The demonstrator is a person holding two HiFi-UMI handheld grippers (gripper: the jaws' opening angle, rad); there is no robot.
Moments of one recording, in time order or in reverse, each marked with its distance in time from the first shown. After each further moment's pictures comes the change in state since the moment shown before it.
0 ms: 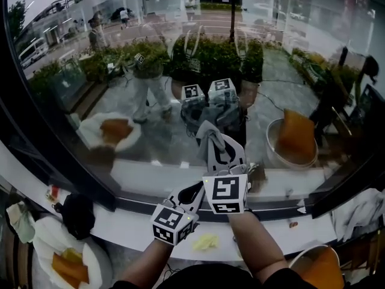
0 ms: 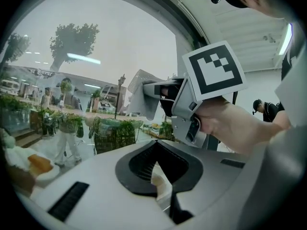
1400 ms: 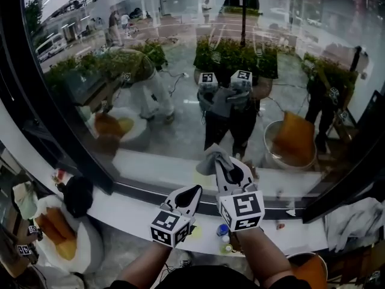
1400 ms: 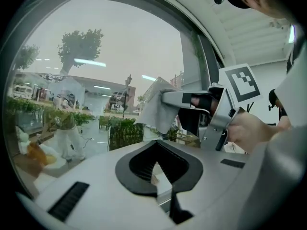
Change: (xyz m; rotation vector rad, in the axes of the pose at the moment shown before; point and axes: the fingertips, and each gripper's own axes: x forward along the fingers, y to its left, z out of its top) left arm 0.002 -0.136 -0.014 -0.028 0.017 0.142; right arm -0.162 -0.066 -0.047 0.281 -0.019 0.231
